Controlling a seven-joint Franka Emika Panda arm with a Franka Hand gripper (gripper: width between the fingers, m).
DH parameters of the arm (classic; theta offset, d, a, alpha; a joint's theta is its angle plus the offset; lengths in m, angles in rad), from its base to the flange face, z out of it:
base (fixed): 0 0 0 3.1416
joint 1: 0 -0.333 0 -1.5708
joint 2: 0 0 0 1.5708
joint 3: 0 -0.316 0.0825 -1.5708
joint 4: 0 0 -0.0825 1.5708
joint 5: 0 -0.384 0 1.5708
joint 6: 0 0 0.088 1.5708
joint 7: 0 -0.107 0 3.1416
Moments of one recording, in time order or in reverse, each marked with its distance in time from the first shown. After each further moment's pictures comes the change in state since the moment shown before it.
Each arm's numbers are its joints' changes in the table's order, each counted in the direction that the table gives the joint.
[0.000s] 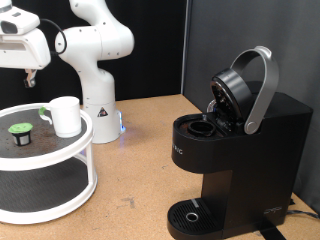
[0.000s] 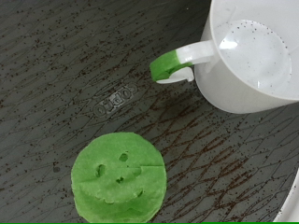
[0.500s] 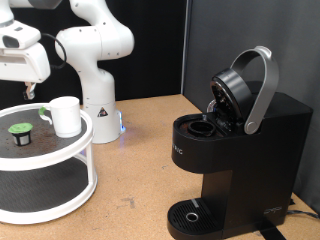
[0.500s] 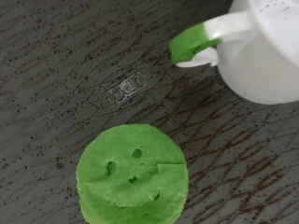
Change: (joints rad) arm 0.003 -0.012 0.028 -0.061 0.048 -0.093 -0.001
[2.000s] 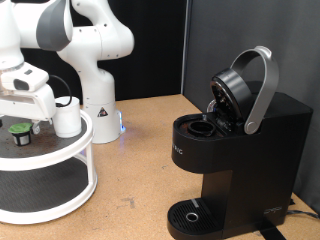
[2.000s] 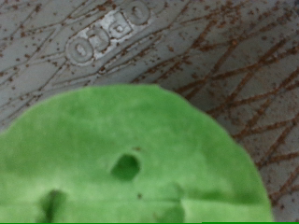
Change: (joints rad) arm 0.000 -0.154 0.067 -0.141 0.029 -0.295 0.010
